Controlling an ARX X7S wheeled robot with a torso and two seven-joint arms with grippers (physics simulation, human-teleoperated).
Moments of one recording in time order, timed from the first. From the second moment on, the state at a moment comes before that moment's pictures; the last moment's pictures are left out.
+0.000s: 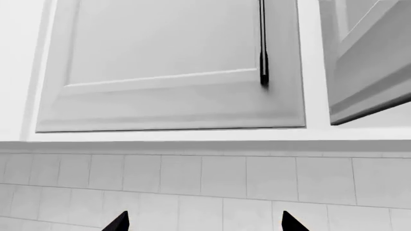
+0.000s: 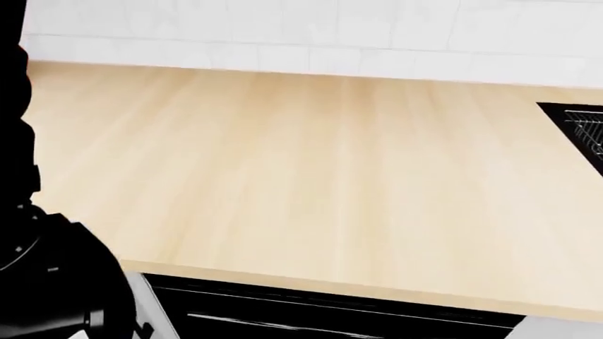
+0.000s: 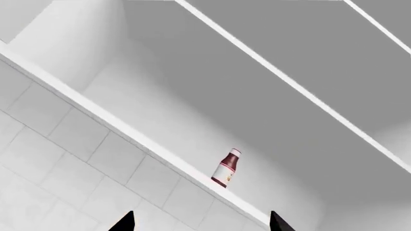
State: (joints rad) left arm -1.26 -0.16 -0.10 0.35 0.02 -1.07 0.06; right arm 1.94 0.99 -0.40 -0.64 1.56 1.47 0.80
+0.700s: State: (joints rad) left arm -1.43 -0.18 -0.09 0.45 0.05 -1.30 -0.03; right arm 1.88 1.06 -0.46 -0.56 1.75 1.37 1.03
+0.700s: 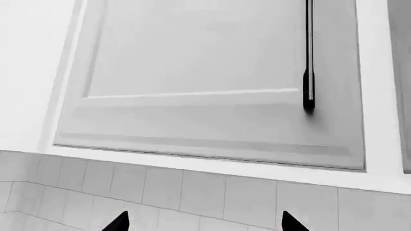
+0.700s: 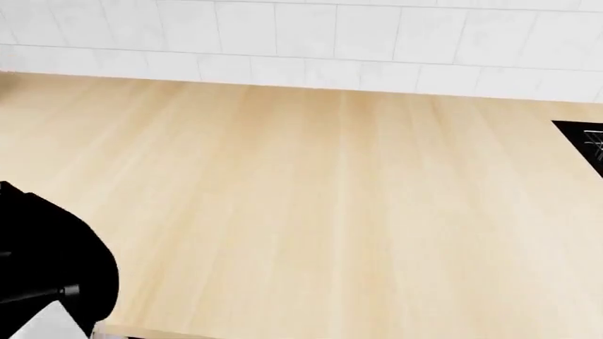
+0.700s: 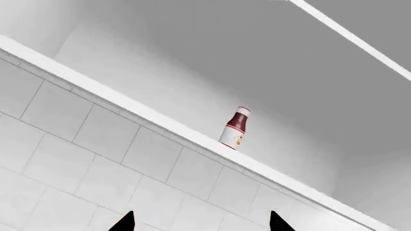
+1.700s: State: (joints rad) left arm -2.34 0.00 1.34 -0.80 -0.69 -0.24 -0.29; right arm 1.66 1.34 -0.50 -0.53 1.96 1.33 1.24
